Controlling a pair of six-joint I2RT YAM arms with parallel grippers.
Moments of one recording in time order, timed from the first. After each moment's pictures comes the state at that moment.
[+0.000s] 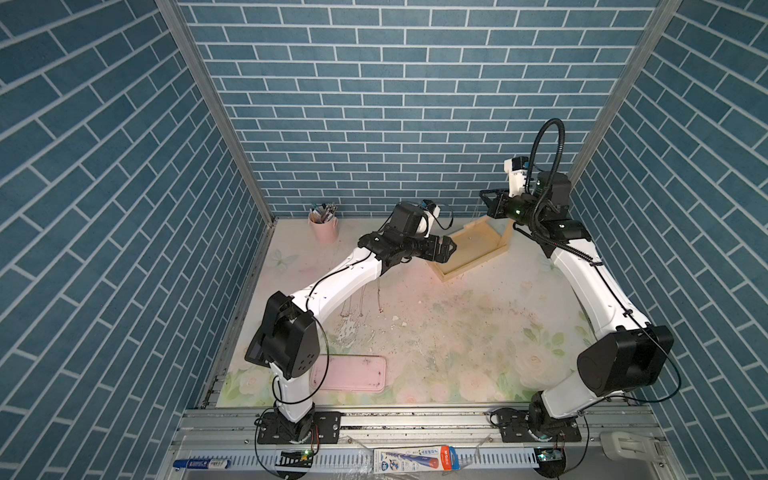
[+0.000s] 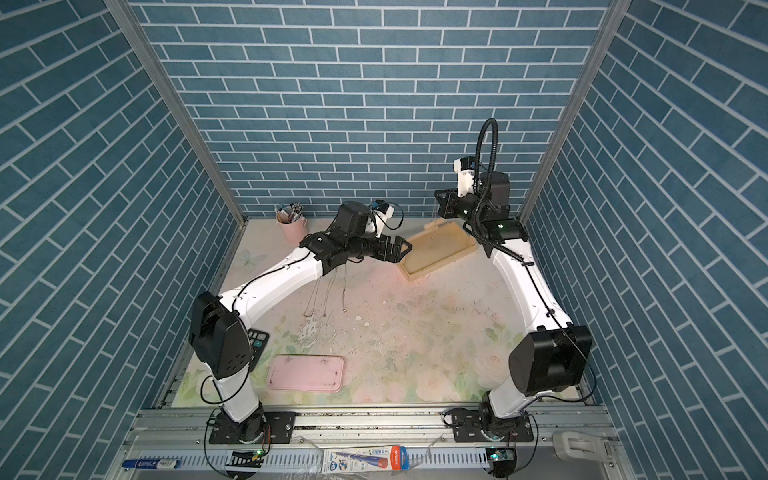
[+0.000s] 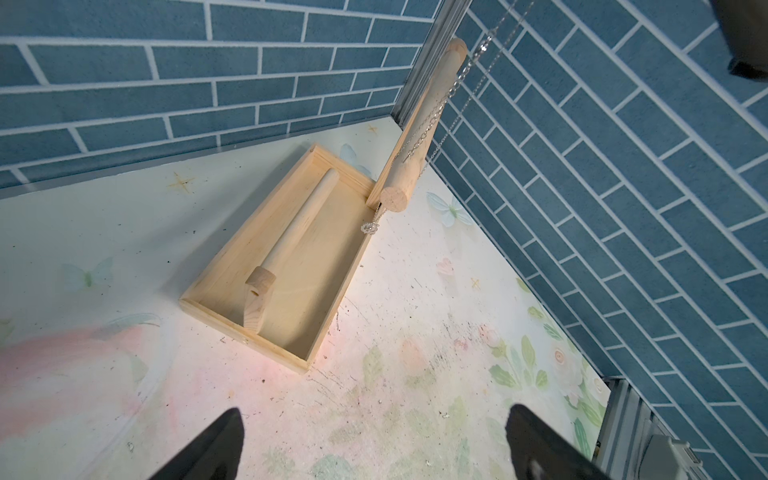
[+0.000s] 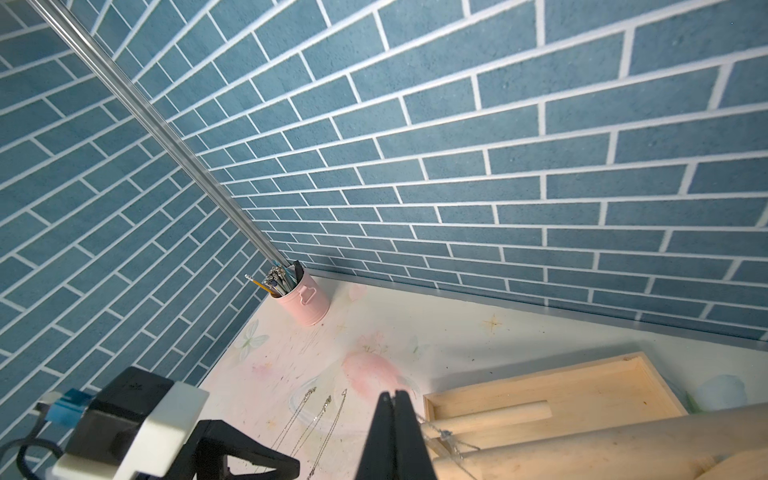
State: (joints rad) left arm -0.67 1.83 1.69 -0.40 0.25 -0.33; right arm 0.22 1.58 1.62 -0.30 -0.47 0.24
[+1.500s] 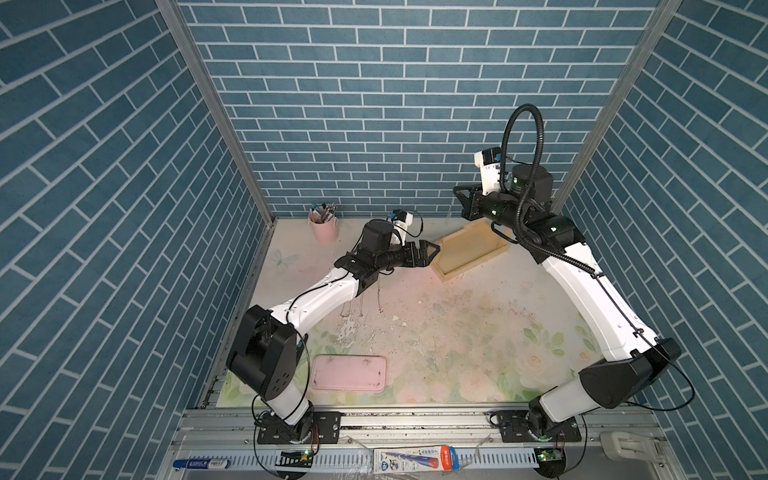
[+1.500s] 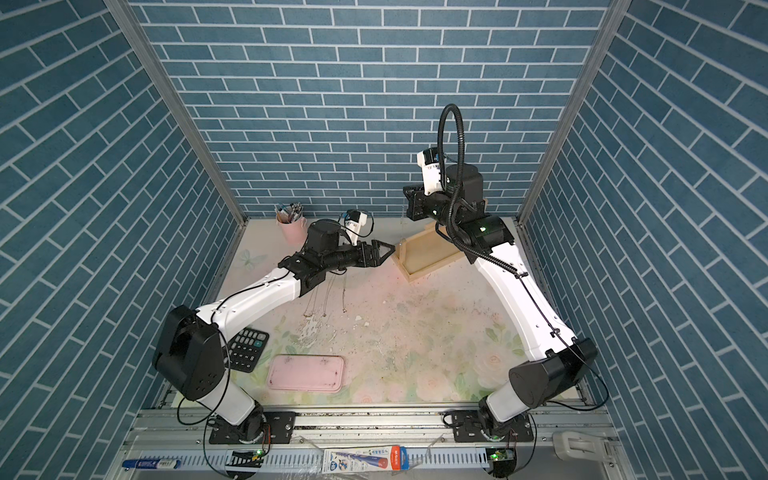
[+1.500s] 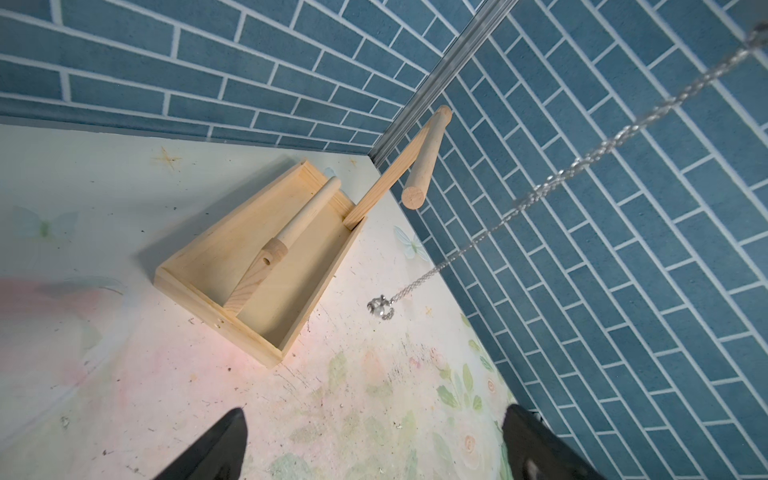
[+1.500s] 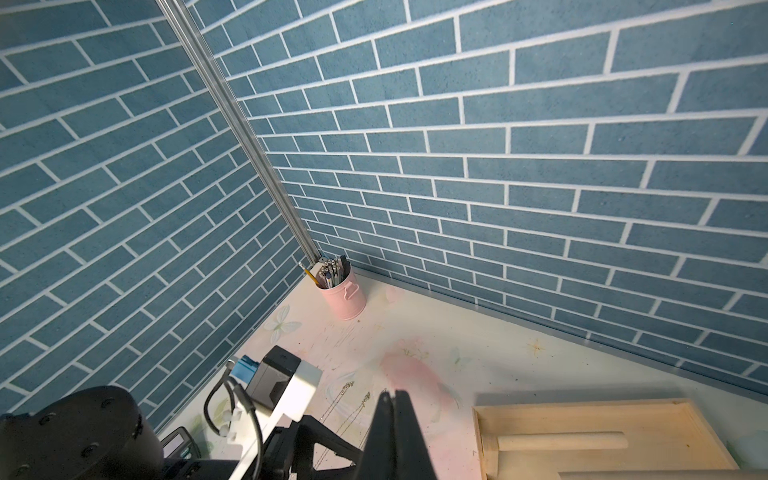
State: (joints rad) left arm -0.57 1.63 1.25 0.02 0.41 -0.57; right arm 0.50 1.53 1.79 -0.48 -0.23 0.19
